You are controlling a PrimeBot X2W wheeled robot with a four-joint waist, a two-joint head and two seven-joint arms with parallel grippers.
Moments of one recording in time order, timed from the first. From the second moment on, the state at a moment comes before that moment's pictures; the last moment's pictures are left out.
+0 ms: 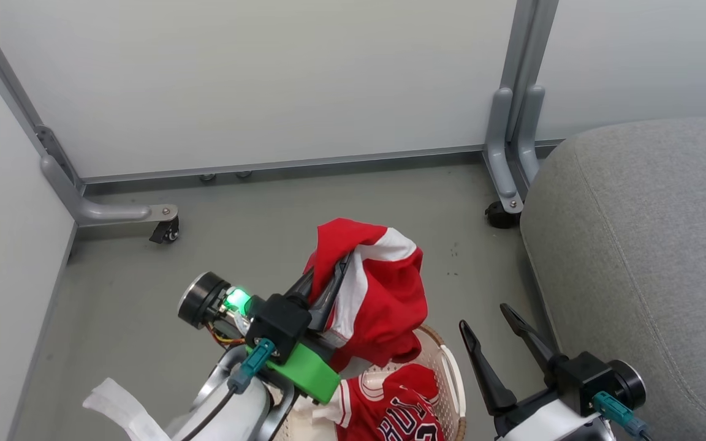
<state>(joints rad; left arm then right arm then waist) -0.36 0.19 -0.68 0.24 -0.21 0.01 -0.26 0.02 -0.05 0.24 0.12 0.13 0.13 -0.26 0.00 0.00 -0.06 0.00</state>
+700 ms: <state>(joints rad) -0.36 0.16 -0.76 0.16 -0.13 -0.05 -0.26 -0.05 -0.05 0.33 0.17 0.22 0.13 -0.26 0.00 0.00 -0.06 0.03</state>
